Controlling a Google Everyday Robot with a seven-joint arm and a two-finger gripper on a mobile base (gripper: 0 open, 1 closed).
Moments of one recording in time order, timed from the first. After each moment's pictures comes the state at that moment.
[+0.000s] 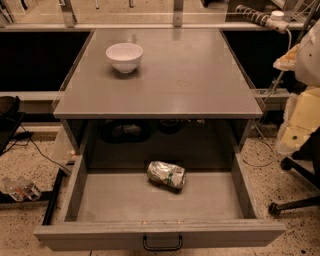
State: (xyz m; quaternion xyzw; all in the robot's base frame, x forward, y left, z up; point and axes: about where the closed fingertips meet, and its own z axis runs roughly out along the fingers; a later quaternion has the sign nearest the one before) arm 0.438 -0.217 0.977 -0.60 0.78 -0.03 0.16
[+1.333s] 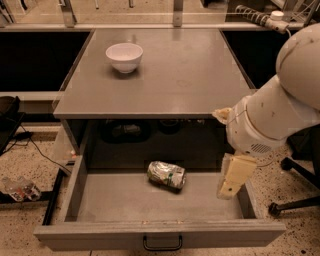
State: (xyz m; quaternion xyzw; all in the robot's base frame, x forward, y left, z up) arm 0.429 -0.130 0.859 -0.67 0.71 0.01 0.20
